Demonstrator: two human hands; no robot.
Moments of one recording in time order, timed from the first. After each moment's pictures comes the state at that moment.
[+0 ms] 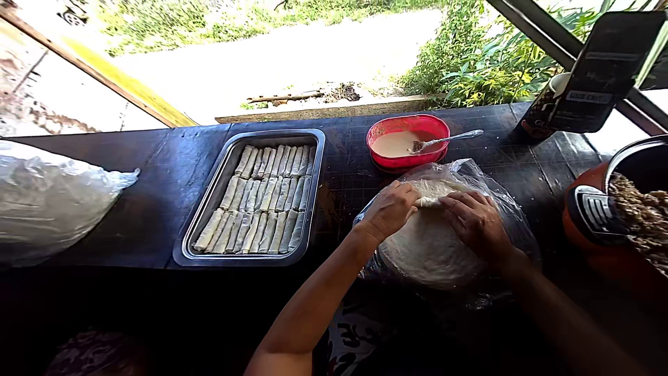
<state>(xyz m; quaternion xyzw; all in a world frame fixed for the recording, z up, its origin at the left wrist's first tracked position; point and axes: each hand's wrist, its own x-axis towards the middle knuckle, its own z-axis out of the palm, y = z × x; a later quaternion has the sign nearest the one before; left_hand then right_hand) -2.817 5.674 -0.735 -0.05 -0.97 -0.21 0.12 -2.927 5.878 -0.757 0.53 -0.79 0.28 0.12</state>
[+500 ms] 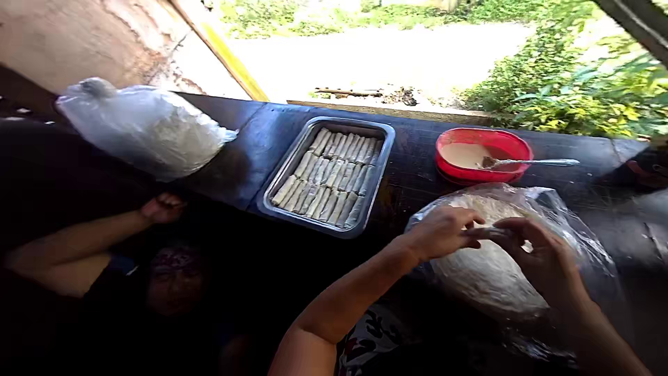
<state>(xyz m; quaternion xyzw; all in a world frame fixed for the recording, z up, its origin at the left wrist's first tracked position) -2.767 5.686 -0.703 0.02 -0.91 -0.41 0.09 -2.894 5.858 -0.720 0.53 -0.71 0.46 -0.05</state>
